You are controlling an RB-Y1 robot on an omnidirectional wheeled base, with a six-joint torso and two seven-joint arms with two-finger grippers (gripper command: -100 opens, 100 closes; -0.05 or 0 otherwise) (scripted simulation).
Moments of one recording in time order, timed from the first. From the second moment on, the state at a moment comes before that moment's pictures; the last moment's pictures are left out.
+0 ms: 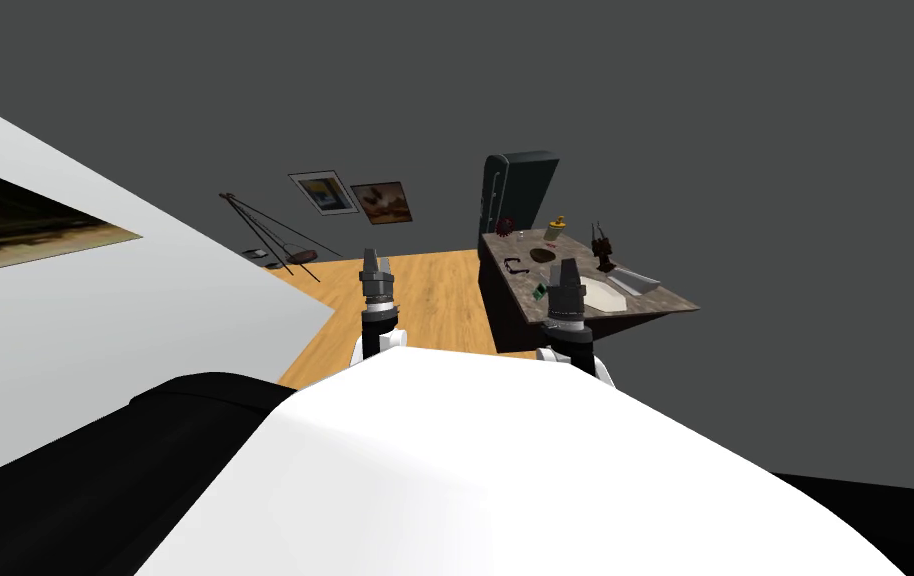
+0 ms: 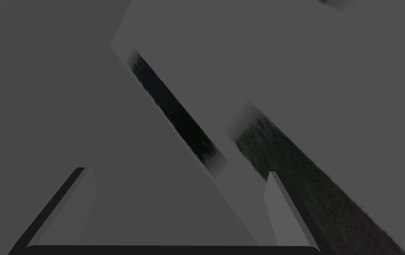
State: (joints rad) left arm 0.48 -0.01 0.06 -2.30 -0.12 -0.49 -0.08; right arm 0.50 -0.12 0.05 -2.20 0.11 -0.60 0.21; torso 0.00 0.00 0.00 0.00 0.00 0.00
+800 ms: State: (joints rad) left arm 0.48 -0.01 0.06 -2.30 -0.12 -0.49 -0.08; right arm 0.44 -0.14 0.02 -2.01 0.17 -0.59 0.36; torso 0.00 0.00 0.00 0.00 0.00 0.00
